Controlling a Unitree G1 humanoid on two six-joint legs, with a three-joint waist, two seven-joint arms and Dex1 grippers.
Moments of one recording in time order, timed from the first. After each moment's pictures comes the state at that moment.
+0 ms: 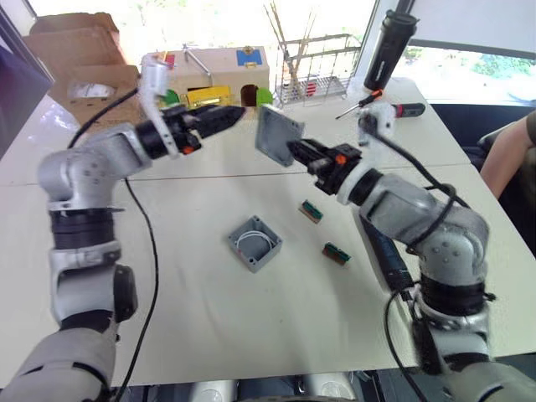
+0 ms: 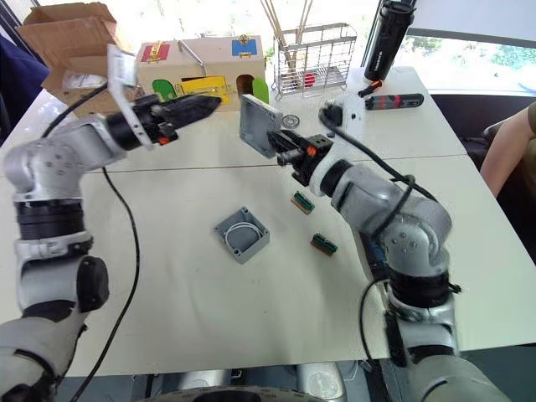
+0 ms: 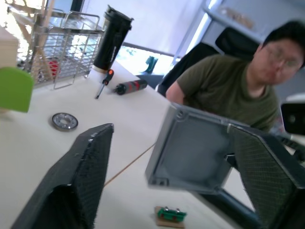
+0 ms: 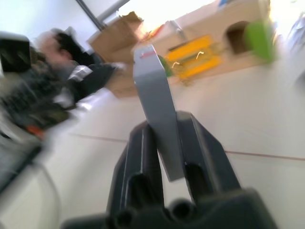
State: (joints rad) left arm -0.92 0.57 0.29 0.25 -0.80 1.03 -0.78; right arm -0.51 -0.63 0.13 -0.60 0.69 0.81 0.01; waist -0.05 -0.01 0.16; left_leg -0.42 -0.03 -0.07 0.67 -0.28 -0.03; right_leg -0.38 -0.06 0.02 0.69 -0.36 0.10
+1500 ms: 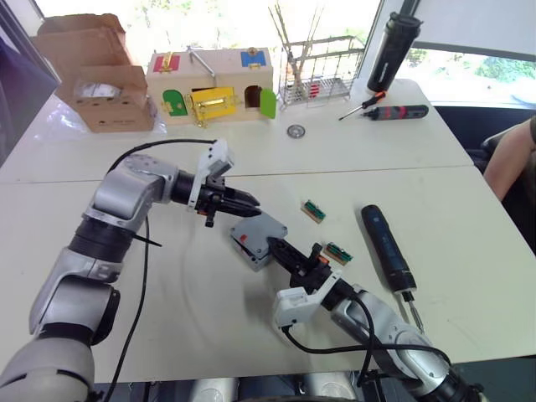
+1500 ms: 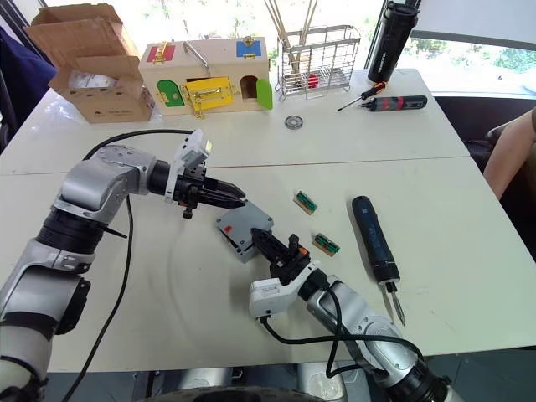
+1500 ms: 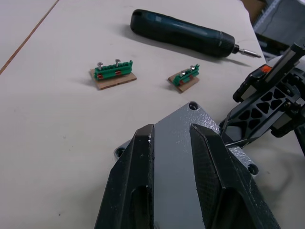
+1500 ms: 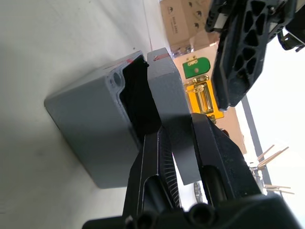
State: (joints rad) left arm -0.84 0.64 -0.28 0.17 -0.40 0.70 -1.35; right arm -0.01 -0.51 0.53 -0.43 -1.18 -0.13 0.12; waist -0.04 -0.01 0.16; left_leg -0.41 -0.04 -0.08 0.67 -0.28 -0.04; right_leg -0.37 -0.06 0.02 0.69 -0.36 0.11
